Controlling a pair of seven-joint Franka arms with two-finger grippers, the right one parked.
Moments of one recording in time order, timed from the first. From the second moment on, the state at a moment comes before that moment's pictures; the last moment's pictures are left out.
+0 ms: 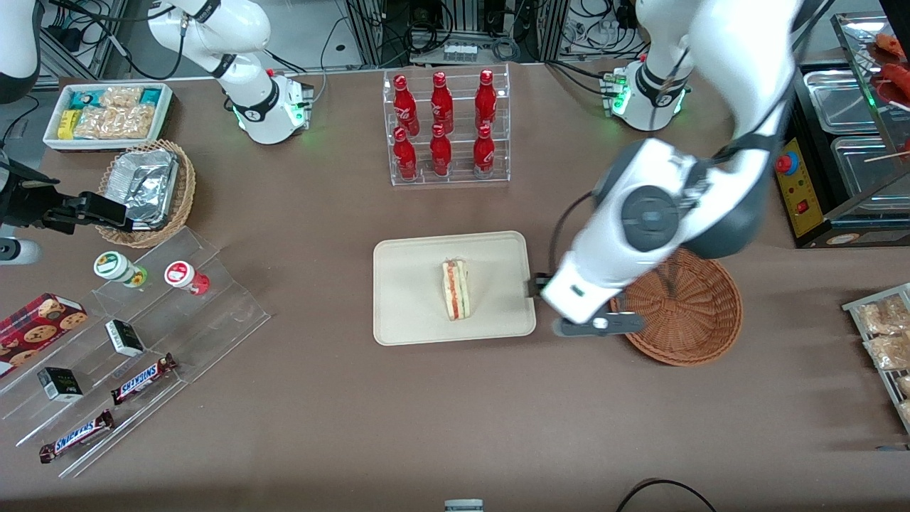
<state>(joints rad) -0.15 0.48 -0.36 -1.36 0.06 1.79 -0.52</state>
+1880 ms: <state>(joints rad) -0.08 0.06 0.01 -1.49 0.01 1.36 -0.14</state>
